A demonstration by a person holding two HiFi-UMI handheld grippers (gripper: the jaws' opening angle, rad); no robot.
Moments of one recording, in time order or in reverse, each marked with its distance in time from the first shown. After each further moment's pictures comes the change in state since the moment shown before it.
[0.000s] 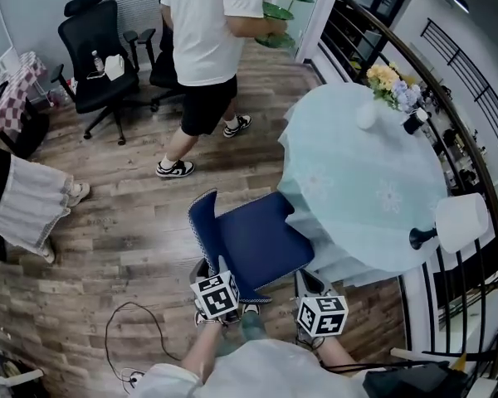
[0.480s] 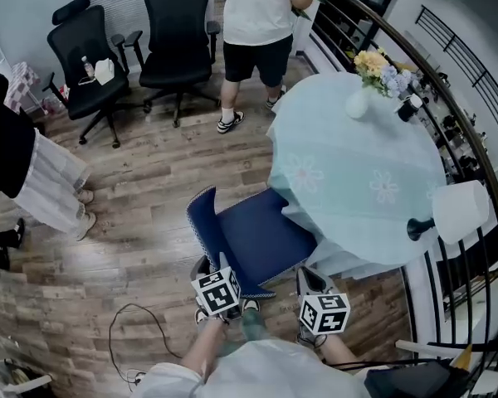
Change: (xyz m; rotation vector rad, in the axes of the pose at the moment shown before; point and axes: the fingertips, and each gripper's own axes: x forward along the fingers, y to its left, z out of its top) left arm 0.011 -0.037 -0.005 0.020 0.013 -0.007; right arm -0.009 -0.038 -0.009 0.032 0.002 -0.010
